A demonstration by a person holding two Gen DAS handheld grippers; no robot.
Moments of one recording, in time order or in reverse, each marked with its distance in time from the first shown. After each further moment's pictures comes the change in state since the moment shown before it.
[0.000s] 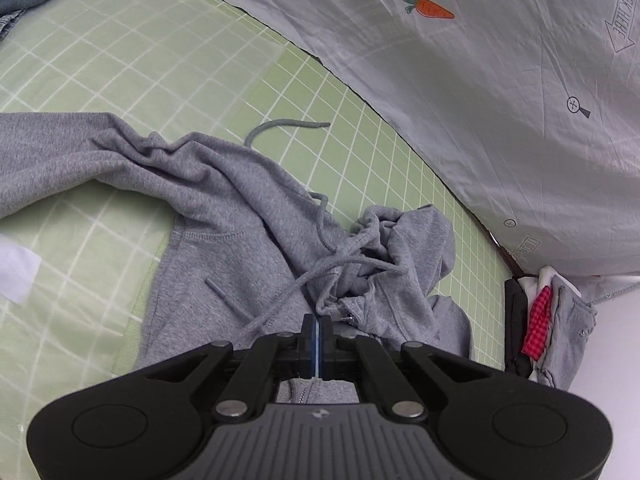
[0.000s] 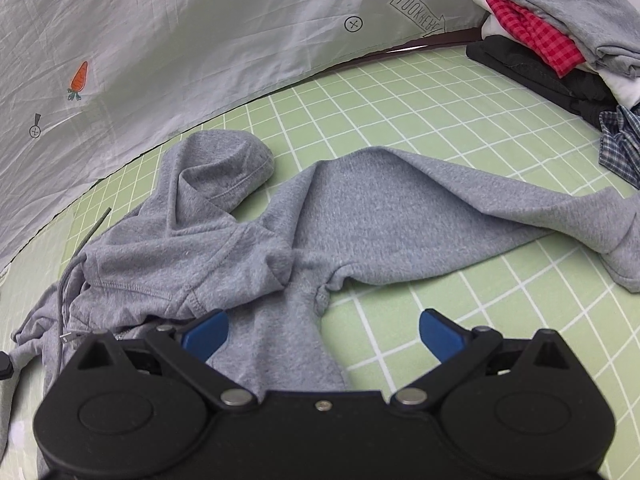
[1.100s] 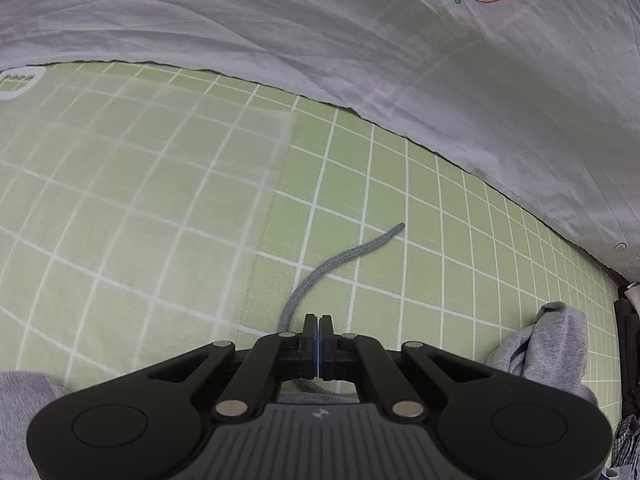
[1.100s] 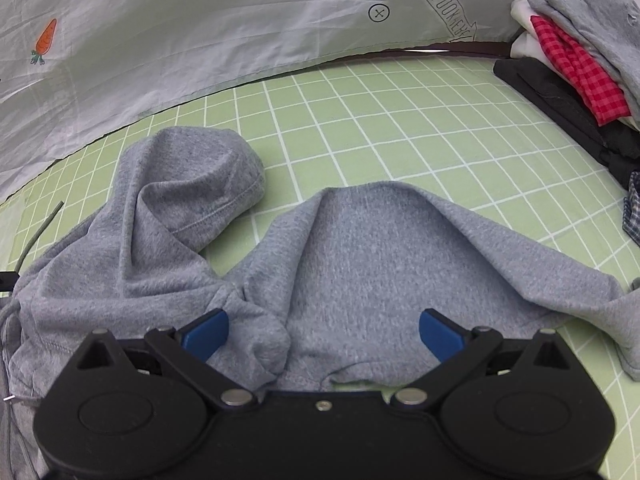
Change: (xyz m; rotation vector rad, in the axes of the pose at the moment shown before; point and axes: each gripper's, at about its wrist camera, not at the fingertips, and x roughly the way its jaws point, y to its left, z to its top) left arm 0.118 0.005 0.127 0.254 -0.090 0.239; right arm 0.058 0.023 0.052 -0.124 0.062 -0.114
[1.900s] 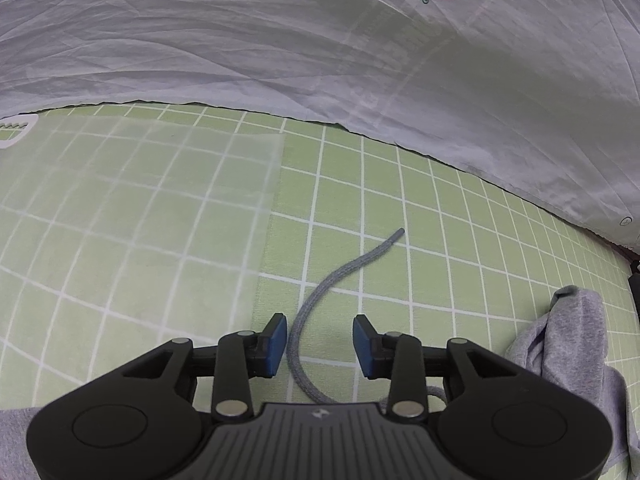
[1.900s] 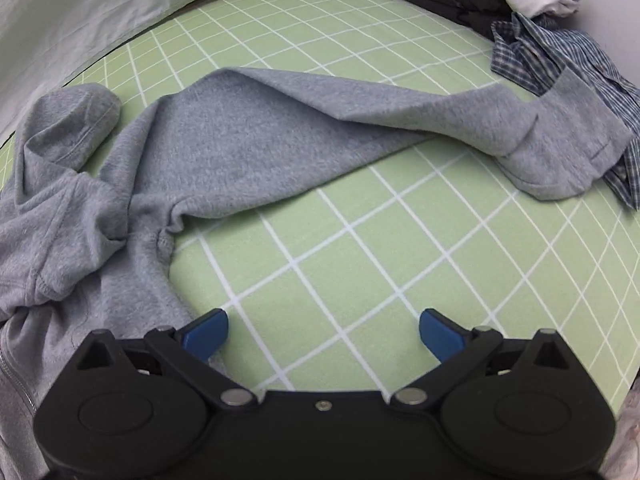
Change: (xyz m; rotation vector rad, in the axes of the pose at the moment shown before) left arm 0.001 -0.010 -0.006 0.107 -0.062 0.038; right arm -0.022 -0.064 -0.076 0.274 0.168 -0.183
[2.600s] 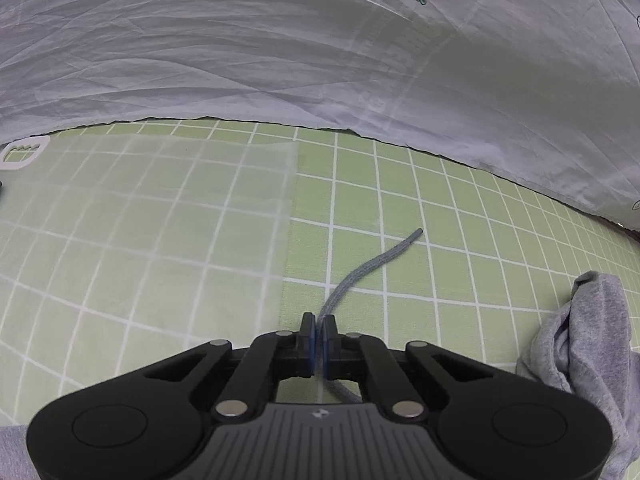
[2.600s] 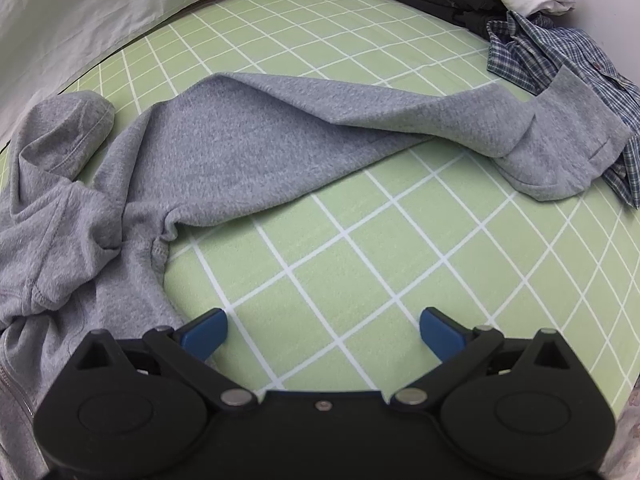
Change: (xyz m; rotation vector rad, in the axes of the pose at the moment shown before) left arm -0.001 0.006 -0.001 0.044 -0.045 0.040; right arm 0.003 0.001 0.000 0.005 -0.013 -0.001
